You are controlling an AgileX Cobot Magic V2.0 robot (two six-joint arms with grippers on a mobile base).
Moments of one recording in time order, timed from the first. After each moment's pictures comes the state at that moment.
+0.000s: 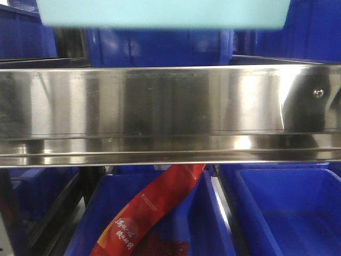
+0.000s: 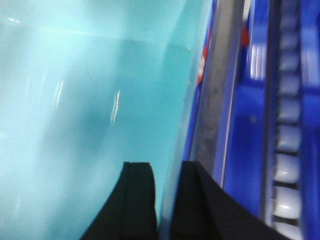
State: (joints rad) left arm -0.26 1.63 -1.81 -0.02 1.04 -0.13; right arm 0.14 1.63 -1.74 0.18 0.98 0.01
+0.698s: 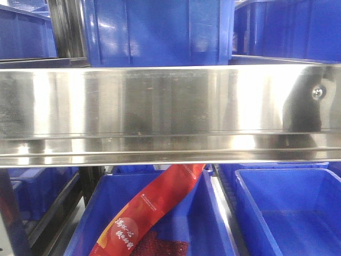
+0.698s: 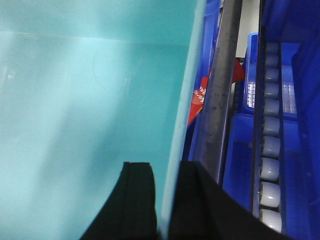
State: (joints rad) left arm -0.30 1.50 -1.81 -0.01 1.11 -0.13; right arm 0.15 1.48 -1.74 0.18 1.03 0.01
